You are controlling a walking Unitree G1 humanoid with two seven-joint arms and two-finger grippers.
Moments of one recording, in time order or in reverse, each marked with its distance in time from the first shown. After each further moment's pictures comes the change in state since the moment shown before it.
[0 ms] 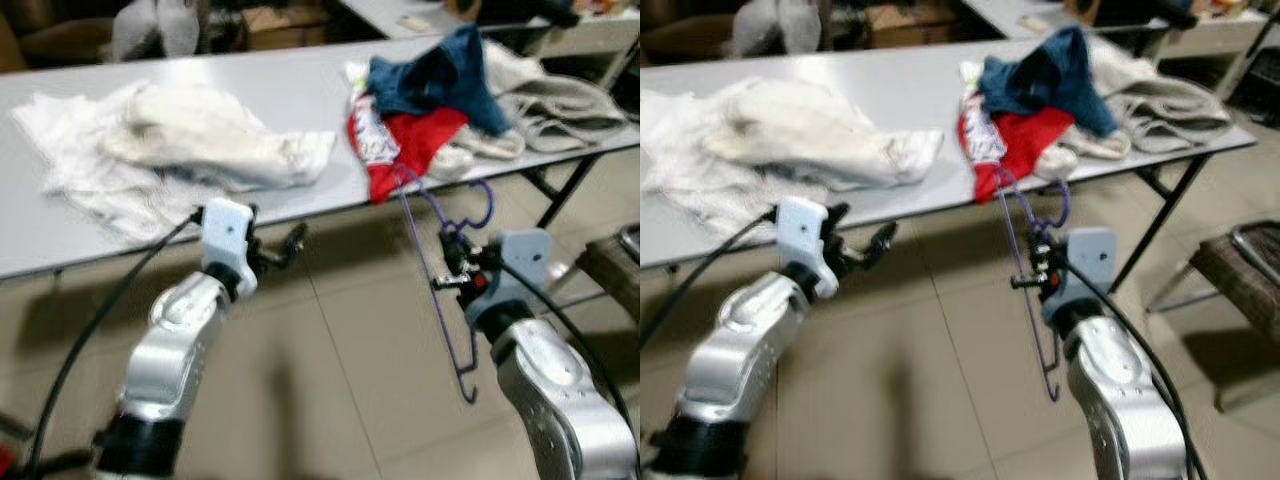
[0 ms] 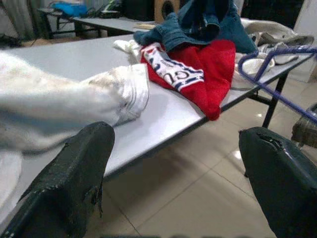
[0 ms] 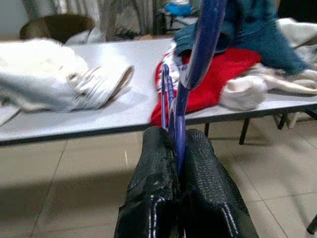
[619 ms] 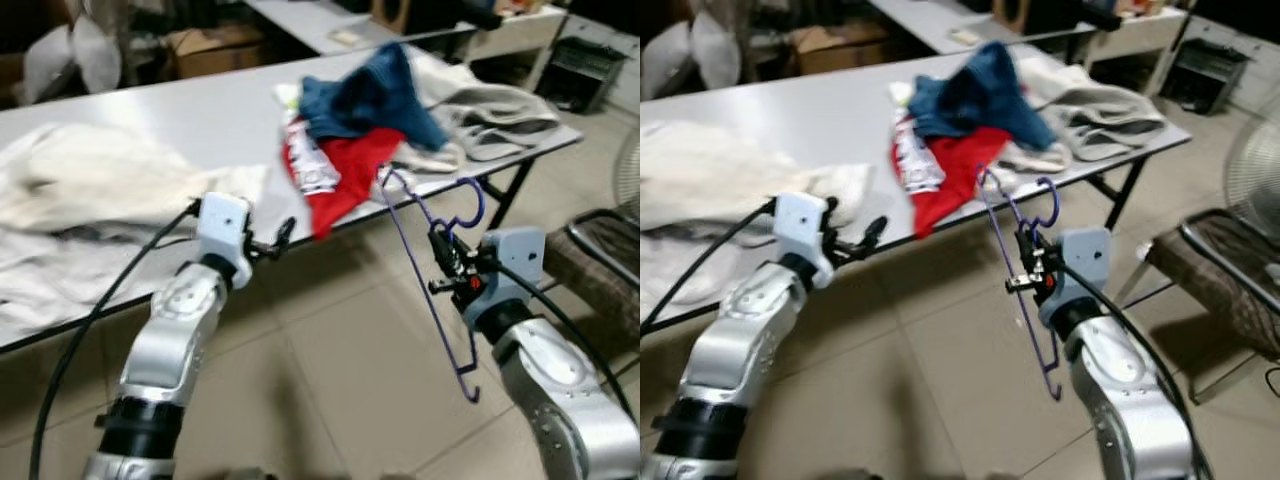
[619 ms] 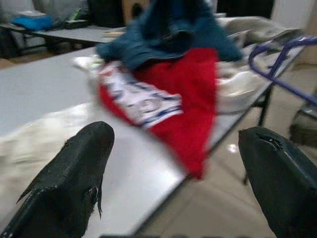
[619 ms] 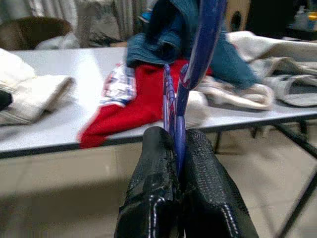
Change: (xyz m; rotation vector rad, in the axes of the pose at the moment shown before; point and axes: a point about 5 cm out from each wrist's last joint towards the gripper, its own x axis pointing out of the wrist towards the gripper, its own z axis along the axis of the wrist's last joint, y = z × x) left arm 0.015 -0.006 -0.003 0.032 0.018 0.010; right arm -0.004 -0.006 0.001 -0.068 0.009 0.067
